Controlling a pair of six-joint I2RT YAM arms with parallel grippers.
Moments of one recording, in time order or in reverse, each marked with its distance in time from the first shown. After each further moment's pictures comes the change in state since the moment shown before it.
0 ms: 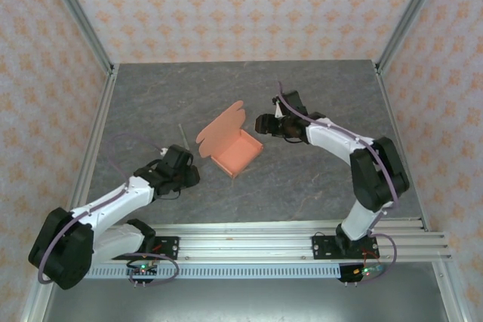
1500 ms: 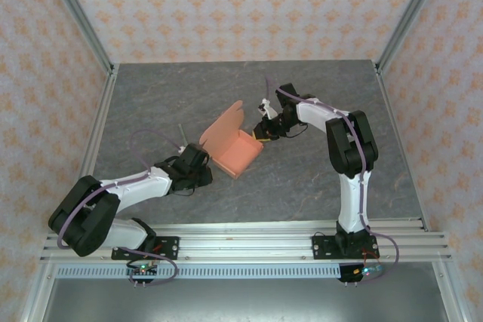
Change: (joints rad) left arm -0.068 0.232 0.046 0.179 0.033 -0.011; right arm -0.101 0.367 0.331 -0.357 -0.539 -0.397
